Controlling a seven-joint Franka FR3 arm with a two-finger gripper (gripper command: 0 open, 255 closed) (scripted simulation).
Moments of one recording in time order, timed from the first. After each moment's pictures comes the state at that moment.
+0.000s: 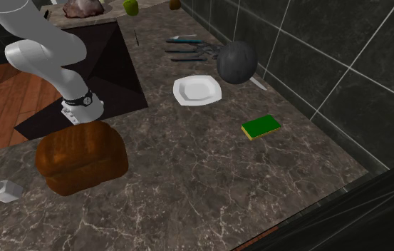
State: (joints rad) arm -0.65 0.31 -0.45 -1.71 0.06 2.03 -1.15
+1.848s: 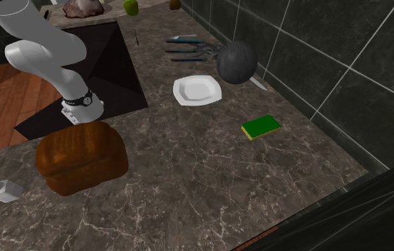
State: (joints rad) arm -0.65 0.35 -0.44 -1.79 0.08 2.14 -1.15
